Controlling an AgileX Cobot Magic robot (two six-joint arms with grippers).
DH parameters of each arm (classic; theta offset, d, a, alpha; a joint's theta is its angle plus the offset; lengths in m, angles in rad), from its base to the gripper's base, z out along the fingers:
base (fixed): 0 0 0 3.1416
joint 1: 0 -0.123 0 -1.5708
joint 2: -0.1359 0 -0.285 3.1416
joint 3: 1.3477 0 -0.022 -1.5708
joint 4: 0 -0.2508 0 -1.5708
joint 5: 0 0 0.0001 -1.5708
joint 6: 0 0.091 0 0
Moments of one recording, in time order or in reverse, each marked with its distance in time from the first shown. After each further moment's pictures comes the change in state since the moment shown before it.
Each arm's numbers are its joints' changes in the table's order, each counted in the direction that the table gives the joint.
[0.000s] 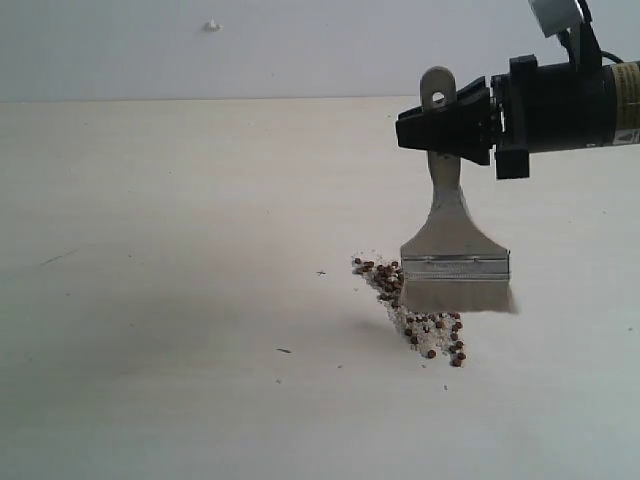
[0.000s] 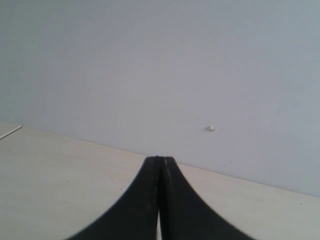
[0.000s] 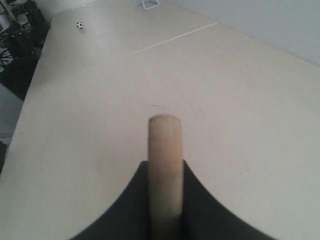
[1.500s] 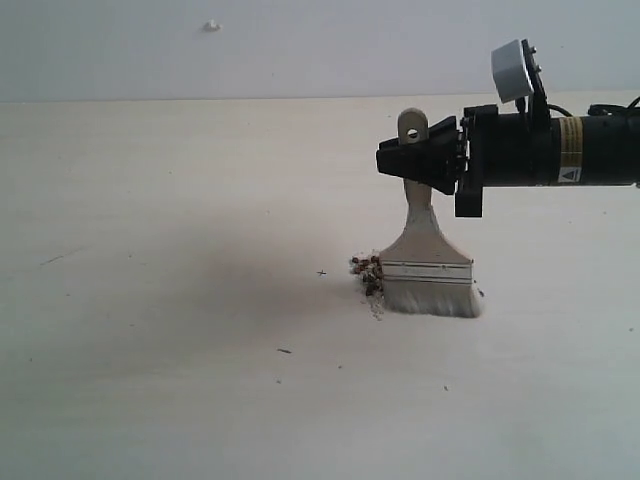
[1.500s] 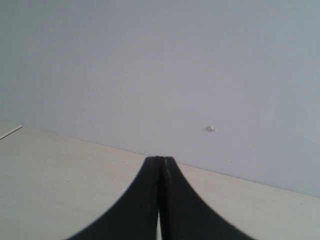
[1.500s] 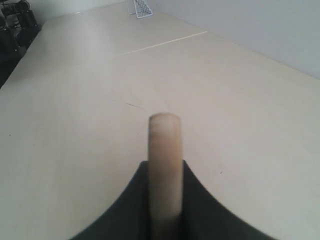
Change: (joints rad) left arm 0.000 0.000 0.000 0.000 0.000 0.000; right arm -0.019 -0.240 -0.033 -0.159 0.015 -0.313
